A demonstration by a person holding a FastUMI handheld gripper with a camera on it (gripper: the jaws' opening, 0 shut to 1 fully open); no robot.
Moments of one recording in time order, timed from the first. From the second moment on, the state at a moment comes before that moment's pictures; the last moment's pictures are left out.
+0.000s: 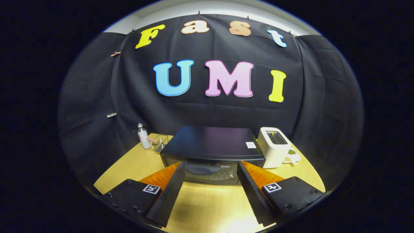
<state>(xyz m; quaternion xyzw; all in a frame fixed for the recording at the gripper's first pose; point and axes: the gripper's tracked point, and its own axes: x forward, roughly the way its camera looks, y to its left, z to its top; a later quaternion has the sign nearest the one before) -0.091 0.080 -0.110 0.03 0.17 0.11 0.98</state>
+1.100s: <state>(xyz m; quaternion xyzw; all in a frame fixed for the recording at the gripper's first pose) -0.116 0.004 0.073 0.00 -0.06 0.04 1.00</state>
